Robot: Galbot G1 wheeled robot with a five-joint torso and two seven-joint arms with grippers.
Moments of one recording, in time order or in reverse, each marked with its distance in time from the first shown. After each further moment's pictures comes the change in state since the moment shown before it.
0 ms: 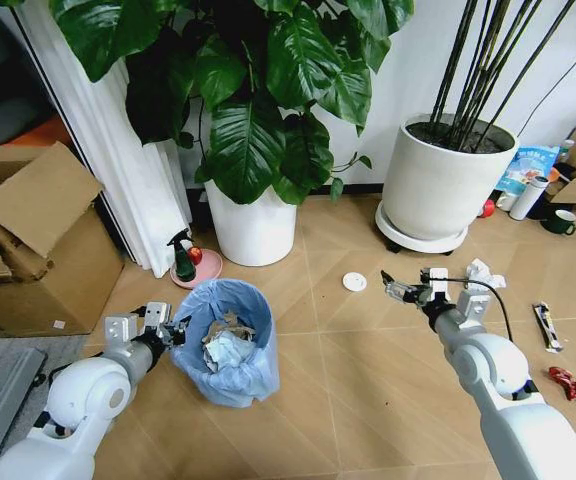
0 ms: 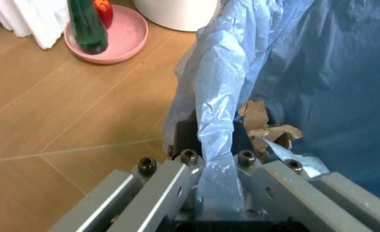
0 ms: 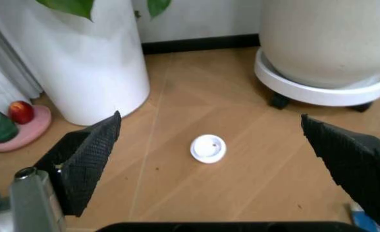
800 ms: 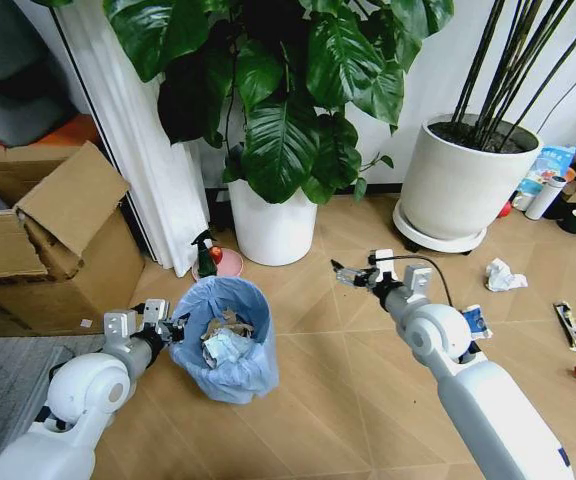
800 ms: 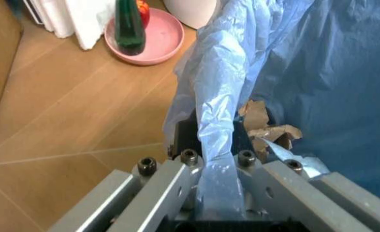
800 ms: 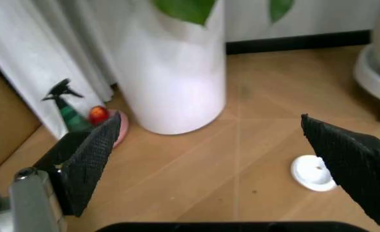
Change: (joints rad) left arm -0.021 0.005 -0.001 0.013 -0.023 0.006 -0.013; right arm 0.232 -0.014 -0.227 -0.059 0.114 -0.073 0.080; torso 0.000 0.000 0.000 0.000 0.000
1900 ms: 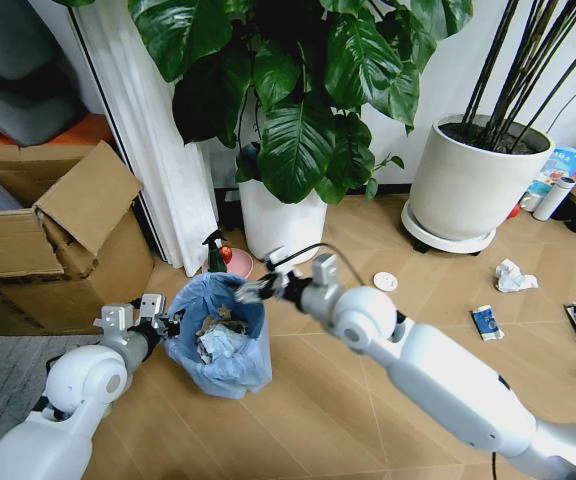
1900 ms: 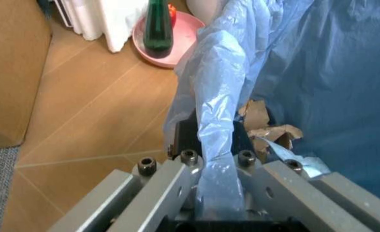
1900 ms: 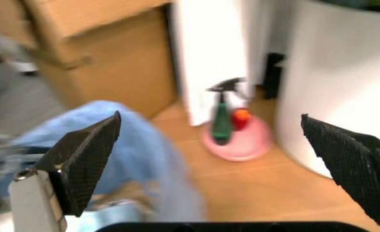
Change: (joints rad) left arm -0.037 0.008 0.005 0.036 -0.012 0.001 -0.010; right arm 0.348 -0.112 -0.522 0.025 0.145 0.016 0.001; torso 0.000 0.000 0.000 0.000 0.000
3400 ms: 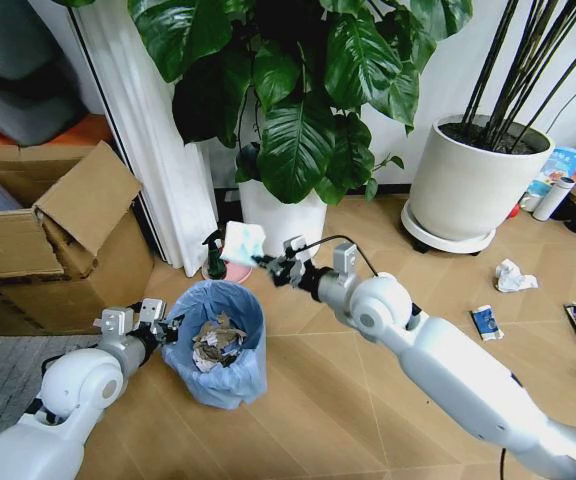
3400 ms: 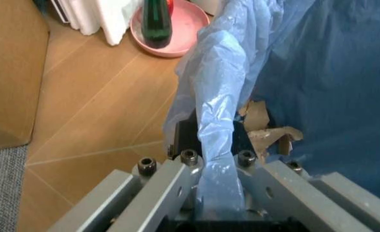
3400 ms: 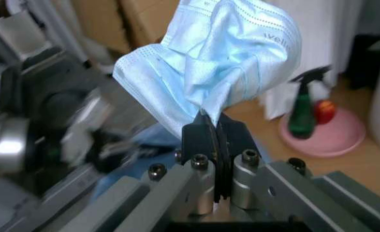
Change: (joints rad) left arm 0.008 0.069 0.025 0.008 0.006 -0.001 0.026; right arm 0.040 -0.048 -0.076 0.083 0.230 -0.020 -0.097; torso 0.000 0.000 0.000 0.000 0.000
